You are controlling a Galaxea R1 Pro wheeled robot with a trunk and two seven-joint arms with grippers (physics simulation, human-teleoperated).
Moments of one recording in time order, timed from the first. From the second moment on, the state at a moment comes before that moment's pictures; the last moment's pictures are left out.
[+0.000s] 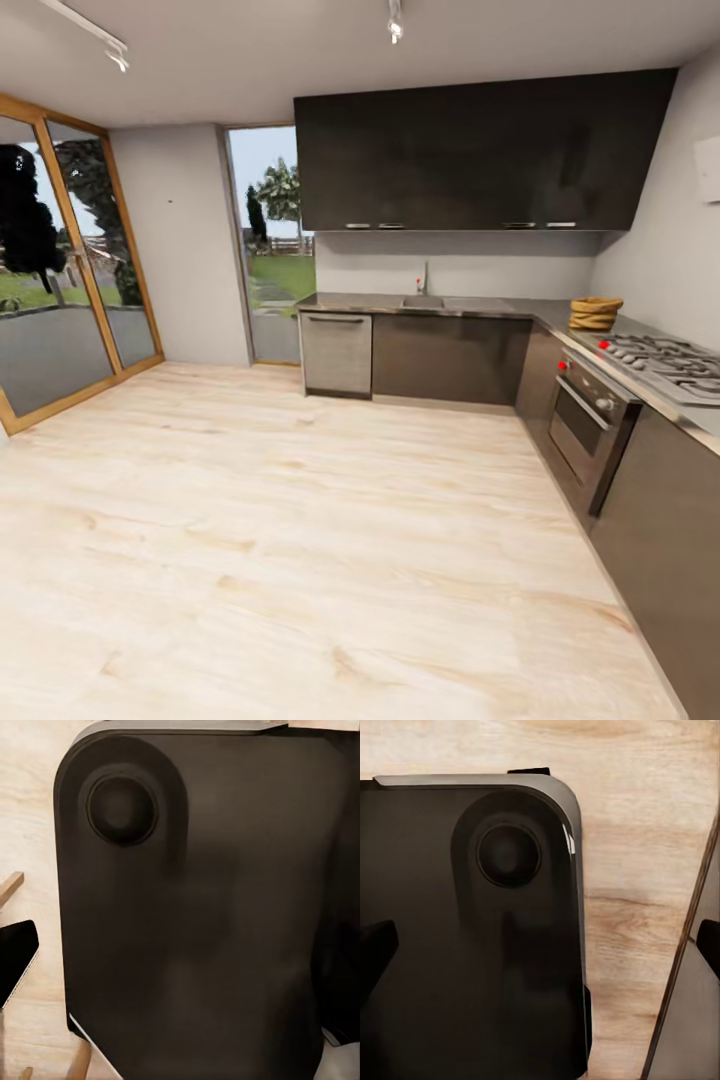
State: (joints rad) left arm 0.00 -0.04 0.00 -0.03 0.07 0.01 0.00; right arm 0.01 -0.05 -0.02 0.01 -0.07 -0.16 0.04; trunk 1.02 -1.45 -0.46
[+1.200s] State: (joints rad) left arm 0.00 -0.03 0.00 -0.03 0.07 0.00 0.00; right arm 0.01 -0.05 -0.02 0.01 -0.07 -0.16 0.04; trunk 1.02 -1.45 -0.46
